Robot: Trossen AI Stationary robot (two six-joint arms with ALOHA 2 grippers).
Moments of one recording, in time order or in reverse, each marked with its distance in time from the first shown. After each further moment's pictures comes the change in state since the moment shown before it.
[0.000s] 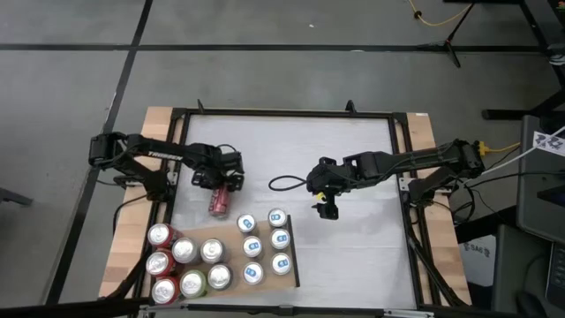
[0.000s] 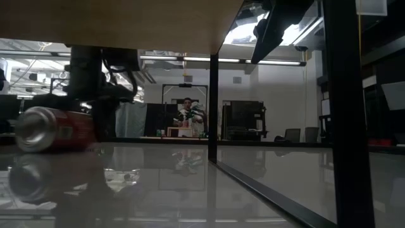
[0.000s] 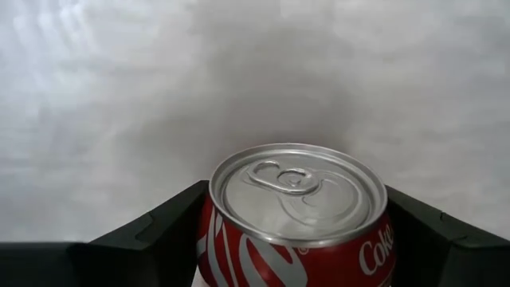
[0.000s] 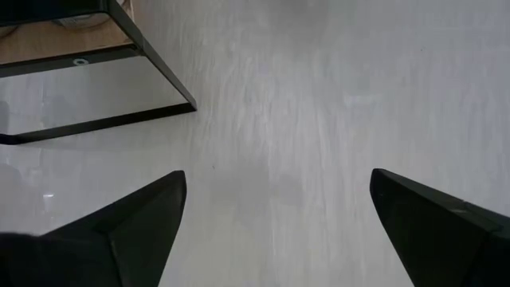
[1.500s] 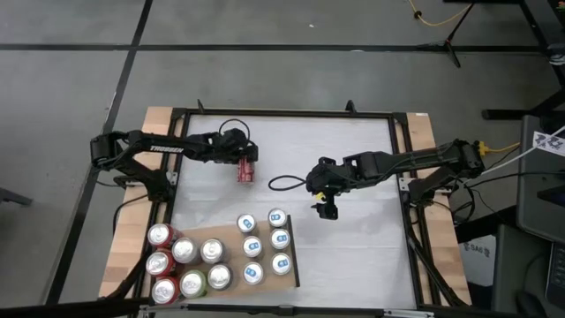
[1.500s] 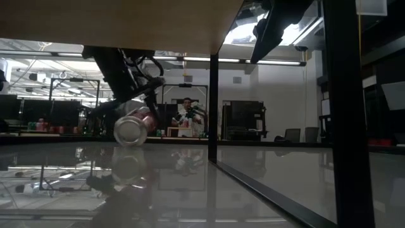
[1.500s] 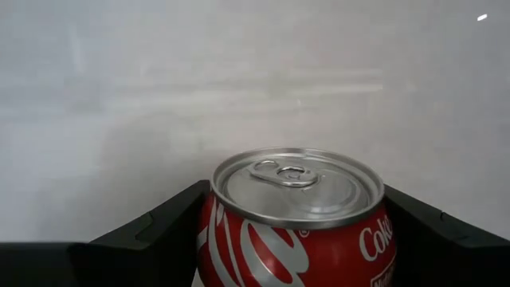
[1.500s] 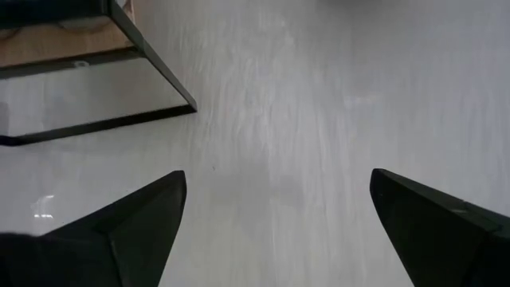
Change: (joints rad) left arm 0.171 0.002 -0.003 0.509 -0.231 0.119; right arm 0.000 0.000 0.000 0.003 0.000 0.000
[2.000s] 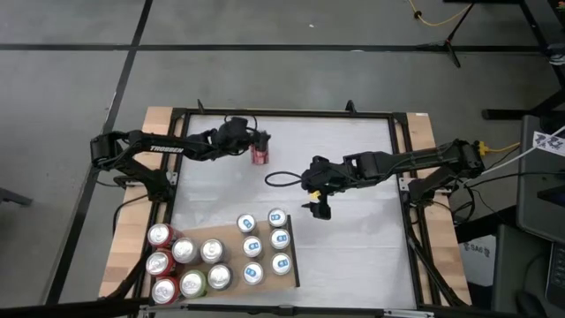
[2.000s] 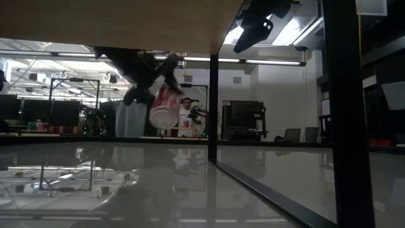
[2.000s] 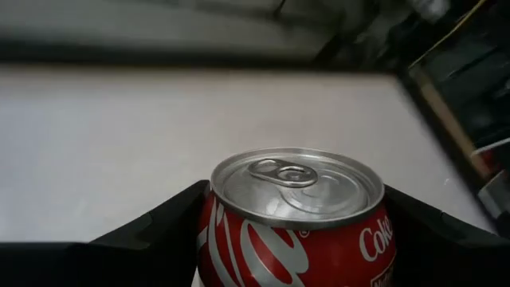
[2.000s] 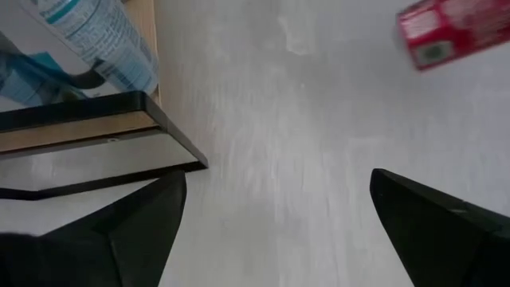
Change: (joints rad) left arm 0.002 0.000 0.000 0.406 -0.154 0.299; right arm 0.000 0.000 0.000 0.154 0.000 0.000
